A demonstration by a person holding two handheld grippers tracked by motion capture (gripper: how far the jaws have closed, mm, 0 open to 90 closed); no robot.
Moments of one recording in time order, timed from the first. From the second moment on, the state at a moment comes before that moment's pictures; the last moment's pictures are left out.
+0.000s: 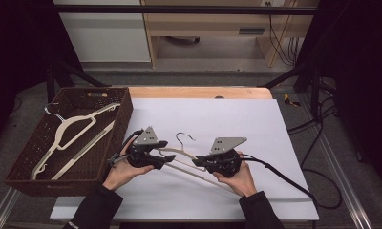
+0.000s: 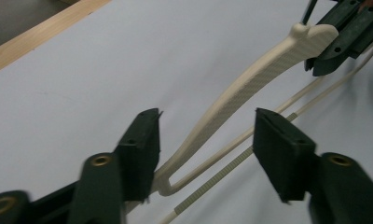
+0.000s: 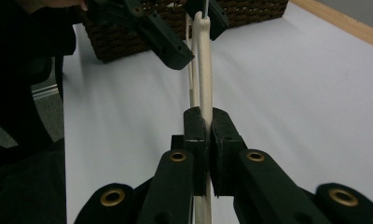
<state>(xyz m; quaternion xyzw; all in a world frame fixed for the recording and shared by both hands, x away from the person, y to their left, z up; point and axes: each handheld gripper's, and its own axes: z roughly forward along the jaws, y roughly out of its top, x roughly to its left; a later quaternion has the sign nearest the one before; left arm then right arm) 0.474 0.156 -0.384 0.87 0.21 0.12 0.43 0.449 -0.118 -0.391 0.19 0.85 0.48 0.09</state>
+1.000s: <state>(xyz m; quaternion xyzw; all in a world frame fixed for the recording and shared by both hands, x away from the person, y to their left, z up) 0.441 0.155 -0.376 0.88 0.20 0.09 0.41 0.447 -0.120 -0.401 0.25 0.81 0.50 0.18</state>
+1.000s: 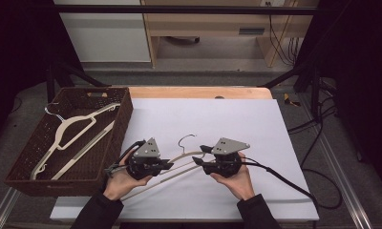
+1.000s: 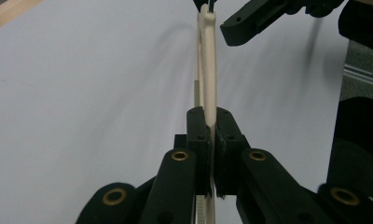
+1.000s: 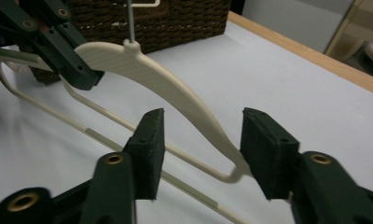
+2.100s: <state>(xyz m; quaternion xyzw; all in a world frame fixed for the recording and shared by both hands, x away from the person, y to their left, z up) 0.446 0.216 -0.272 0.82 0.25 0.17 0.49 0.439 -0.225 -0.406 0.41 0.72 0.53 0.20</state>
